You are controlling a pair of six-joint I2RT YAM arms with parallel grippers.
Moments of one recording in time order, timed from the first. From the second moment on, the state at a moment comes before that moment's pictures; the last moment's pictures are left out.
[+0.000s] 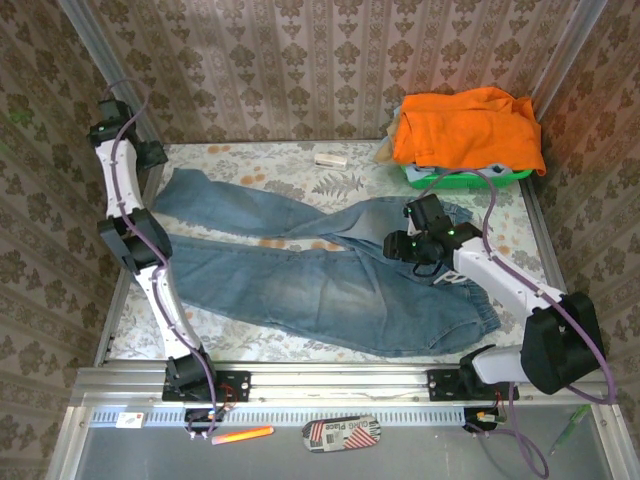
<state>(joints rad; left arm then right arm) 0.28 2.41 2.54 -1.18 -0.10 -0.17 0.38 1.34 0.93 -0.60 -0.08 0.50</state>
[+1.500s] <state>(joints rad) 0.41 2.03 1.28 -0.18 0.40 -0.71 0.41 1.33 0.91 -0.49 -0.13 0.47</state>
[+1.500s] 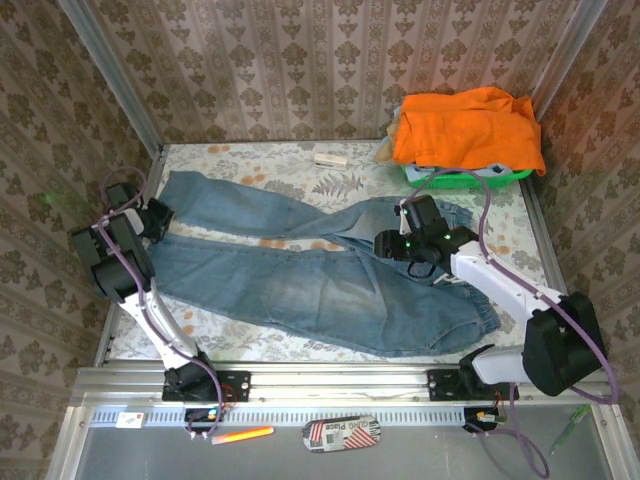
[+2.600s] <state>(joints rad) 0.41 2.25 1.72 -0.54 0.20 -0.58 0.36 1.31 0.84 -0.44 -0.14 0.47</state>
